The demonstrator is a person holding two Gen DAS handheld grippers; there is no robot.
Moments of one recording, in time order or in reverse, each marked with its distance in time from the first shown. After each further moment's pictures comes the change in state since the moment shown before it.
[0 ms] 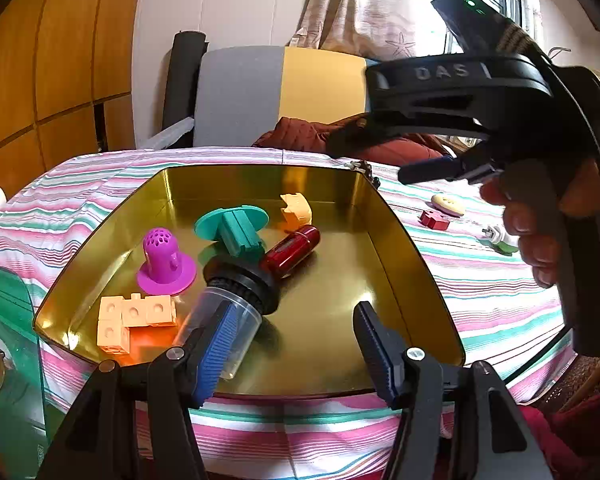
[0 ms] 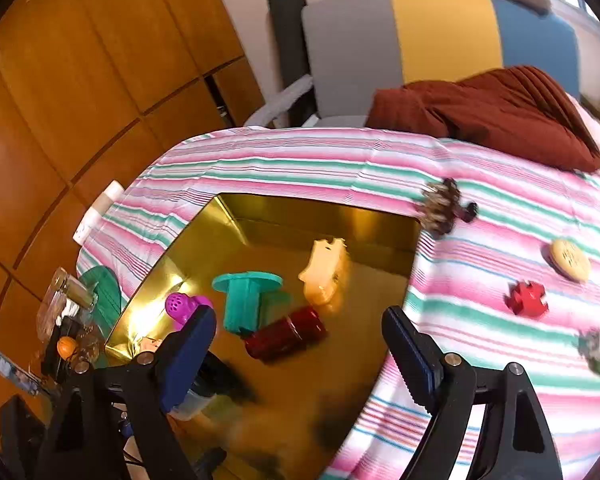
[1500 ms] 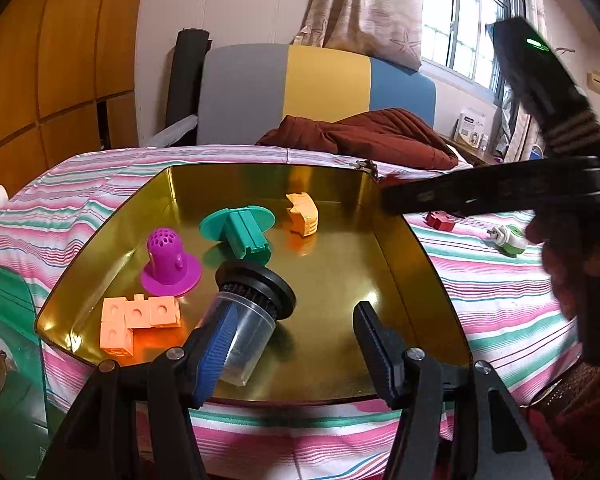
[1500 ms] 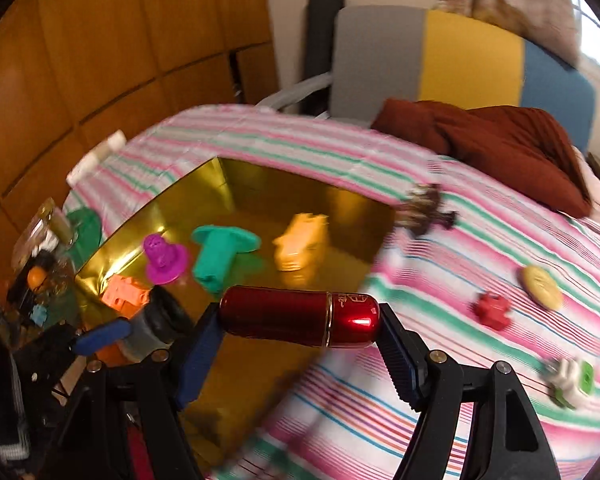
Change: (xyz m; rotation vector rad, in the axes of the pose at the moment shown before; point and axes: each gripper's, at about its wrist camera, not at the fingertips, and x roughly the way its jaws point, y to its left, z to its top) left arm 0.003 0.003 0.004 -0.007 0.007 0.013; right arm 0.001 0.005 -0.023 -0.241 0.032 -0.065
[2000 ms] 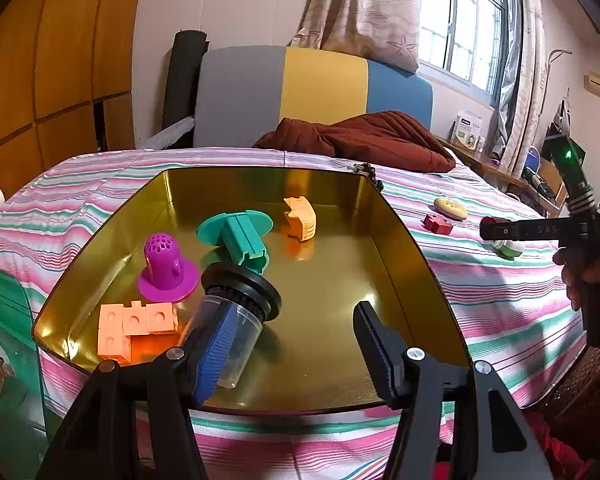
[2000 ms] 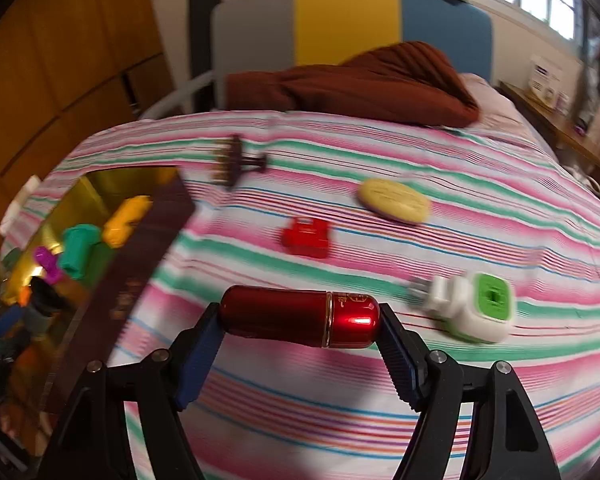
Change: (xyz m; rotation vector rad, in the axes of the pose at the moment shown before) left arm 0.003 0.002 0.002 -0.003 -0.007 -0.015; right arm -0.036 -0.145 -0.063 0.247 -0.002 -0.186
